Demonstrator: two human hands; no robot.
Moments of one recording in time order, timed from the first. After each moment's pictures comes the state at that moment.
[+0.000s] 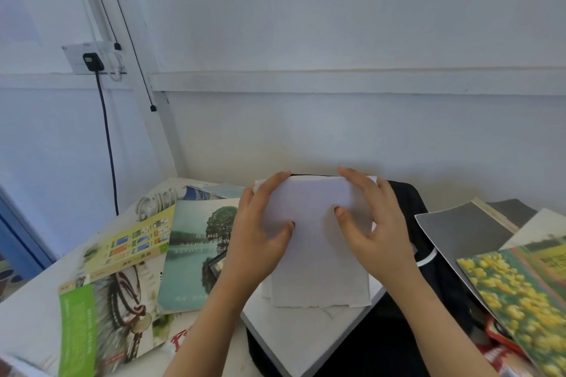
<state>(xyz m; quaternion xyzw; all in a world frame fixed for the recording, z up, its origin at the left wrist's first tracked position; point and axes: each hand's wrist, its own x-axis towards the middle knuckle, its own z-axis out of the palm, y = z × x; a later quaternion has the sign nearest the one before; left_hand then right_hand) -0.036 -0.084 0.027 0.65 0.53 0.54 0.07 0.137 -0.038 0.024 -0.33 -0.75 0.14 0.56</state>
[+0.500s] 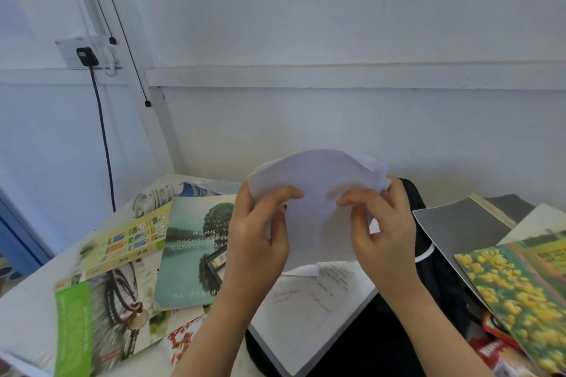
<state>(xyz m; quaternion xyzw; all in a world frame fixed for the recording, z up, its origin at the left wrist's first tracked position) -0.020 -0.089 0.028 0.63 0.47 0.60 -0.13 0.136 -0.044 0.021 -0.32 -0.71 0.04 0.63</state>
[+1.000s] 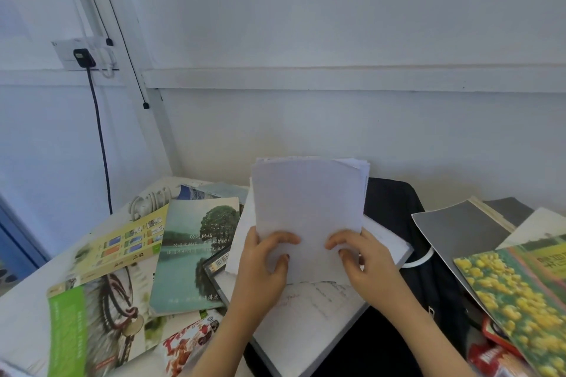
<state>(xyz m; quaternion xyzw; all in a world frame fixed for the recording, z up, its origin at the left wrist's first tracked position) -0.029 -0.079 -0.038 0.62 0.58 0.52 0.12 0.154 -0.028 -0.043 -0.39 -0.78 0.26 0.42</state>
